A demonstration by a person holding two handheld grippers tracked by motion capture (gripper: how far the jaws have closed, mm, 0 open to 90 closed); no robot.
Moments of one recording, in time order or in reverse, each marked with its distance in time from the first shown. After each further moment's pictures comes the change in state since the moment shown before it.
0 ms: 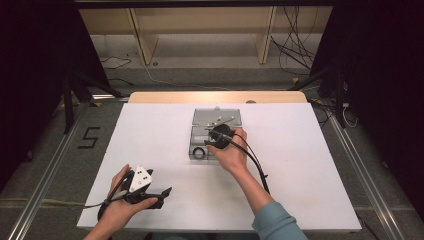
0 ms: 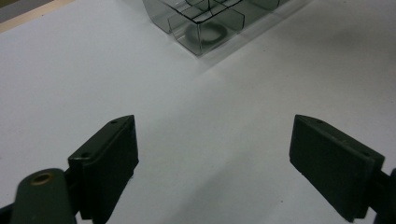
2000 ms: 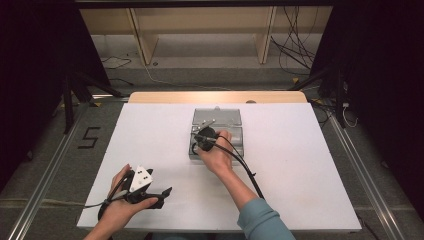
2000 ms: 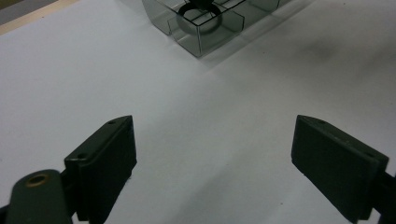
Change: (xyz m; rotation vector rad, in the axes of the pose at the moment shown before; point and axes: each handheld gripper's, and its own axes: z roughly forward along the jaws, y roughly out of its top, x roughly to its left) left arm -0.001 0.001 0.000 -0.006 0.001 -0.001; right arm 0.031 0.011 0.032 0.065 -0.016 -0.088
